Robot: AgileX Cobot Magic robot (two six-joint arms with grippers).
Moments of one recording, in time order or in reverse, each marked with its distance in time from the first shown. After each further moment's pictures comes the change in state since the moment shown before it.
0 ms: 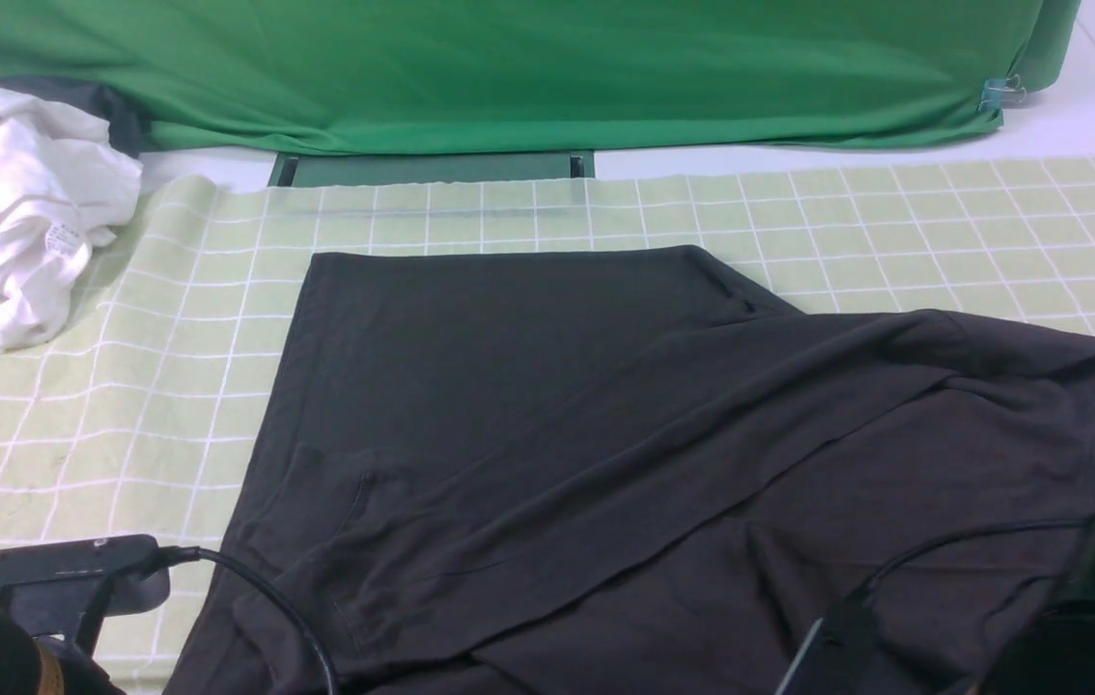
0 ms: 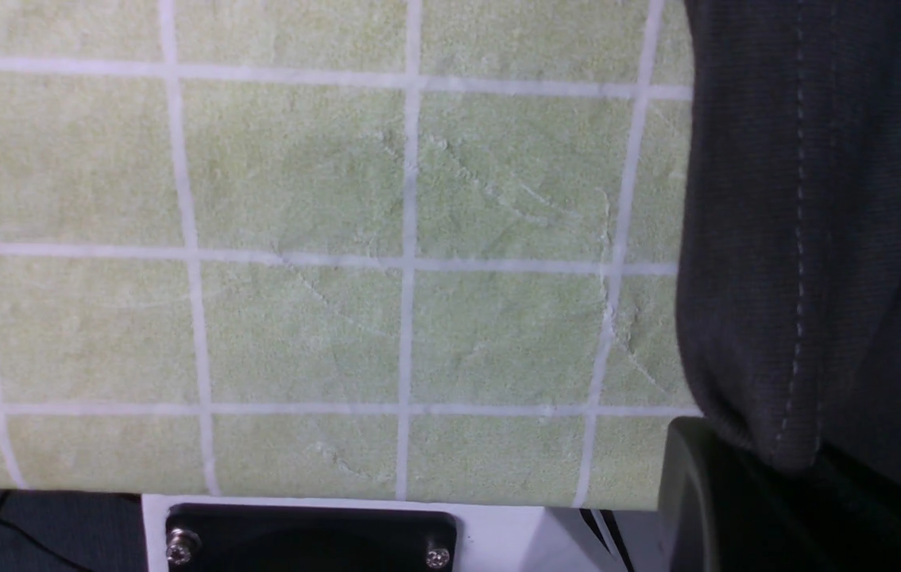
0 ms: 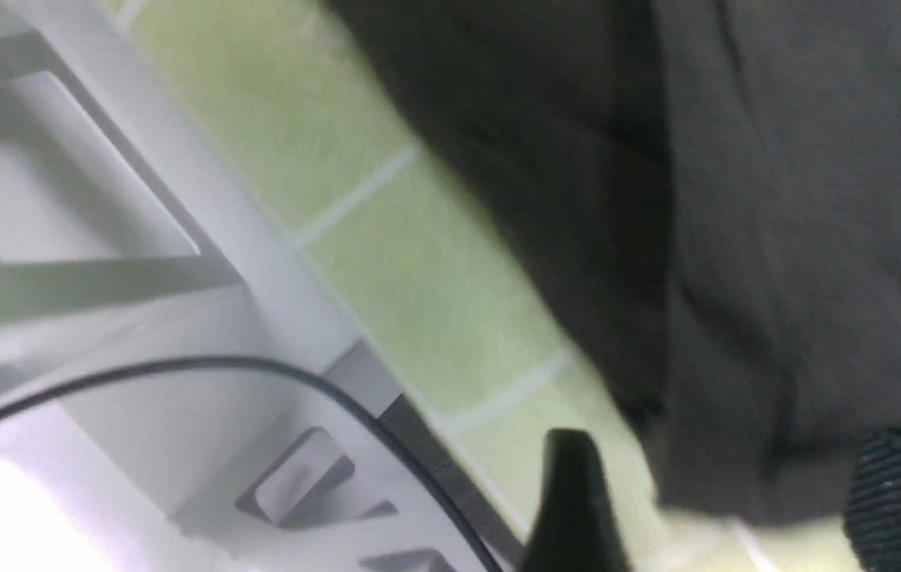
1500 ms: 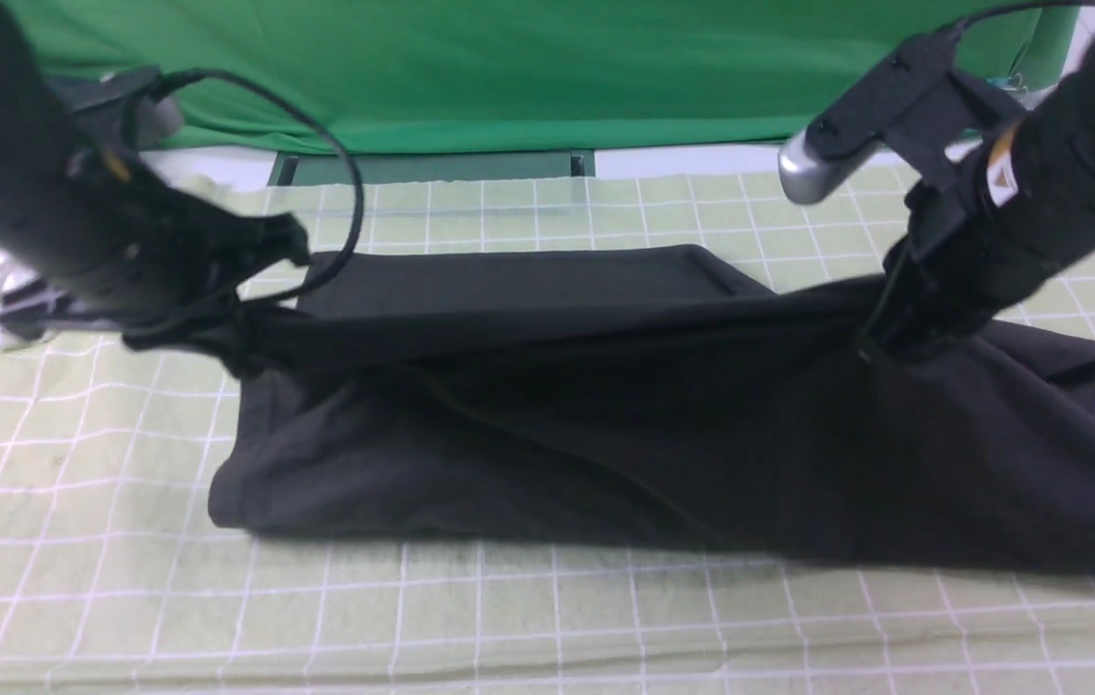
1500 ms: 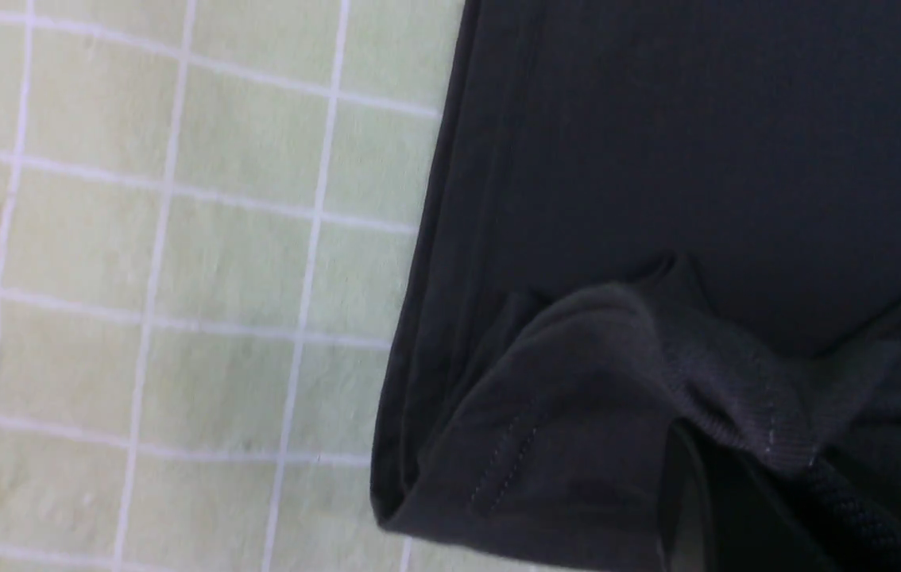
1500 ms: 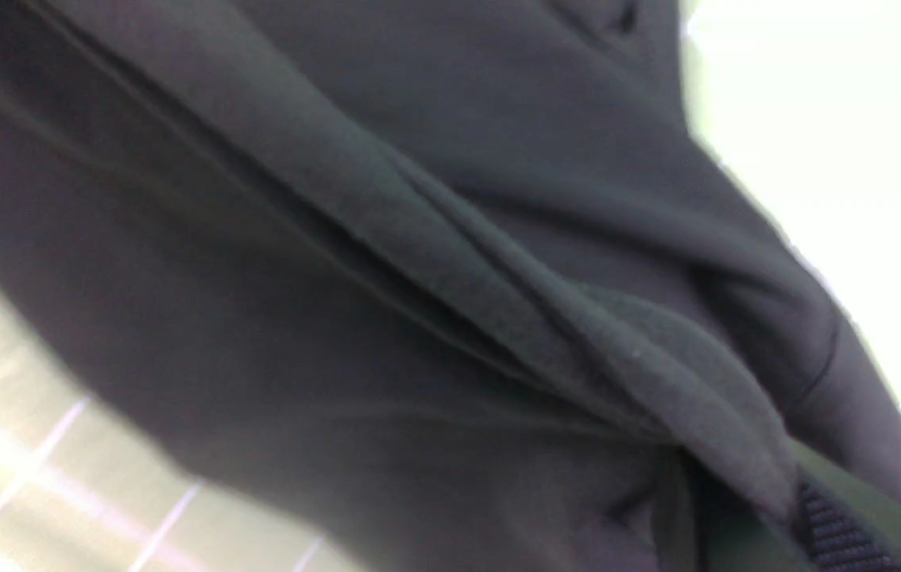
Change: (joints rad) right arm -0.421 0.140 -0.673 -0.363 0.093 -0.033; left arm 0.269 0.501 -0.699 0.021 -0.176 0.126
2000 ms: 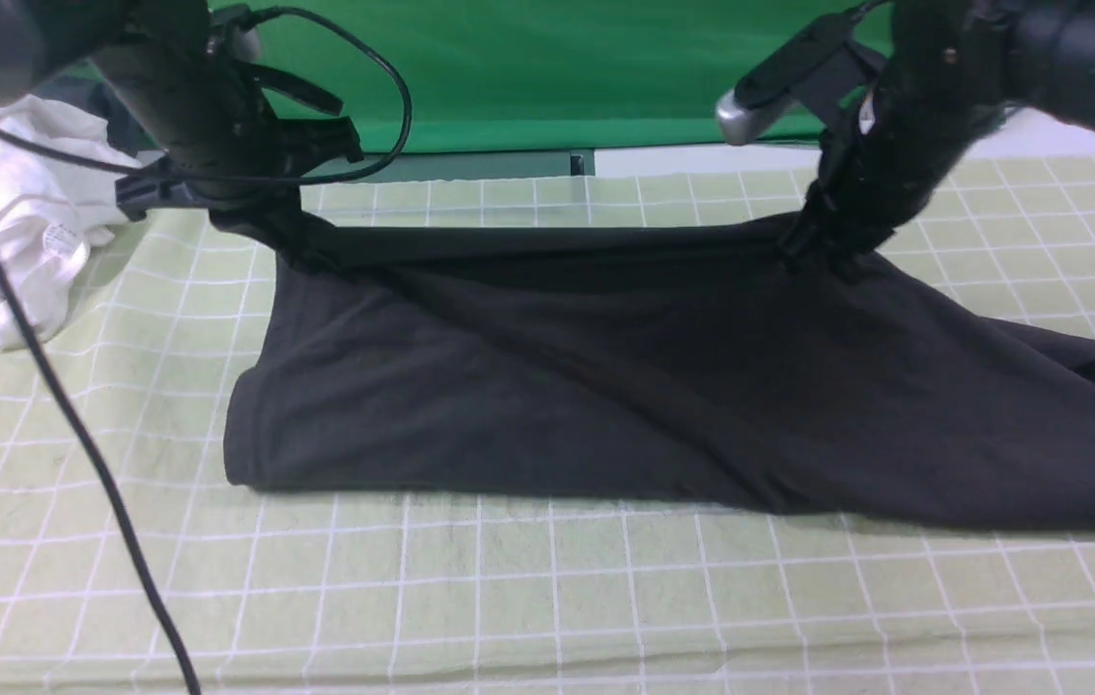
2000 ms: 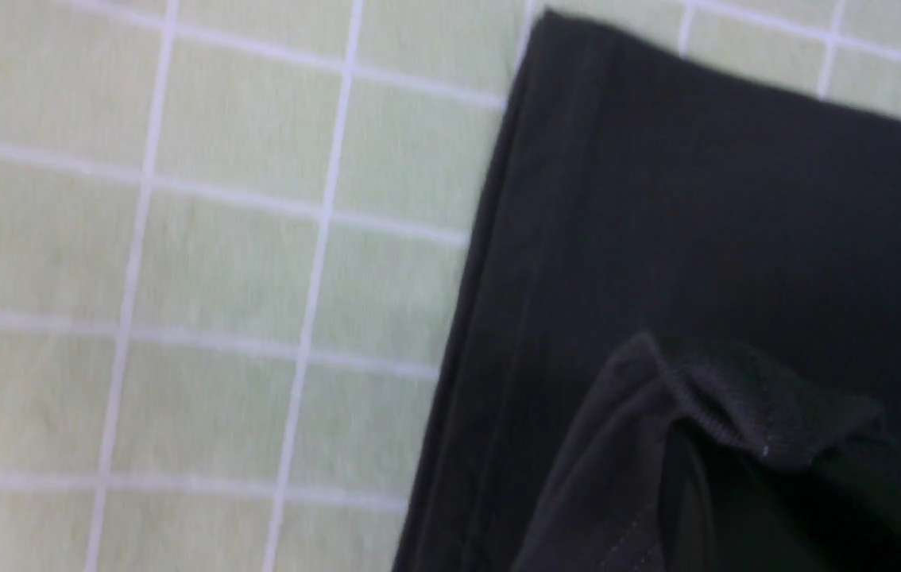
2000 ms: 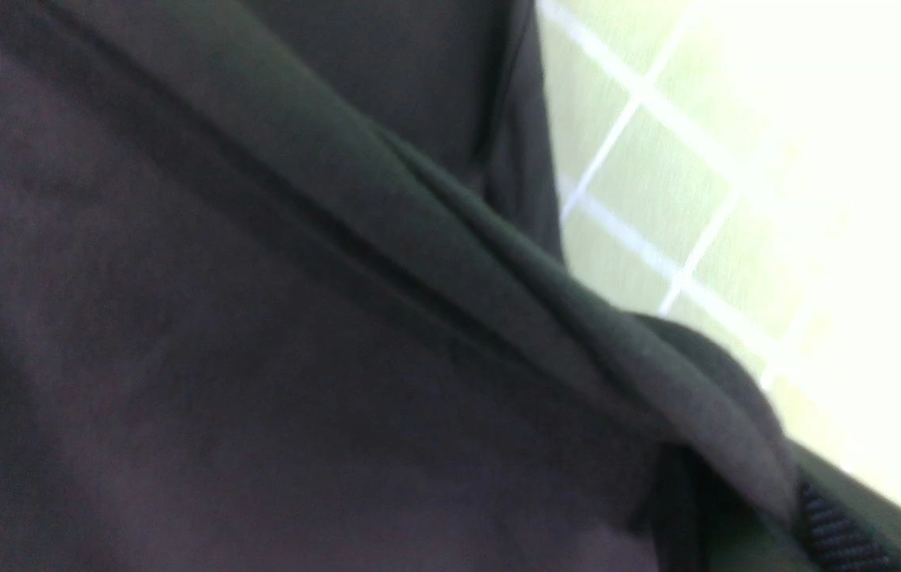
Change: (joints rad) right arm -0.097 0.411 -0.366 0.001 -0.034 -0.047; left arm 0.064 0.490 -0.541 0.006 0.121 0.030
